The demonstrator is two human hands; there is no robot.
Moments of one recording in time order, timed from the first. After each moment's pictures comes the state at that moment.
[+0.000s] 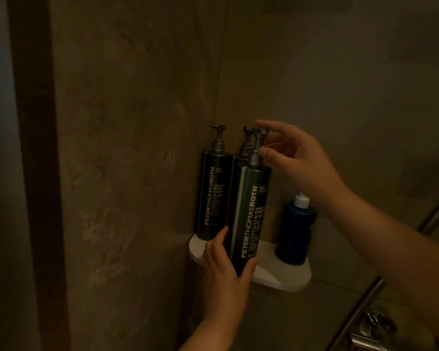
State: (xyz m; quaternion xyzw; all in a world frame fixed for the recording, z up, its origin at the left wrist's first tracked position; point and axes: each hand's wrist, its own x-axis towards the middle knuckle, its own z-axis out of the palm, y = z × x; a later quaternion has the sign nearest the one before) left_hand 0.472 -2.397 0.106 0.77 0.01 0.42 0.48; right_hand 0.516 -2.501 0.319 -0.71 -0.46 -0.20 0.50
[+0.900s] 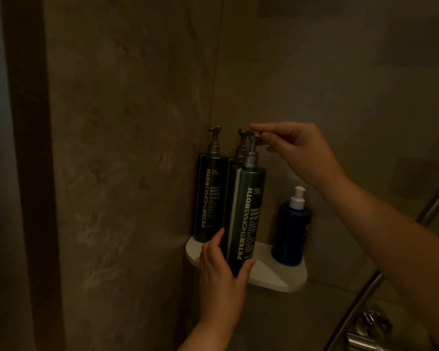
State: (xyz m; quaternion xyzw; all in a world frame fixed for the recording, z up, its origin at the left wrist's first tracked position) left_hand 0.471 -2.396 0.108 0.77 0.02 0.41 0.49; right_hand 0.541 -2.505 0.338 -0.69 -0.50 -0.23 0.47
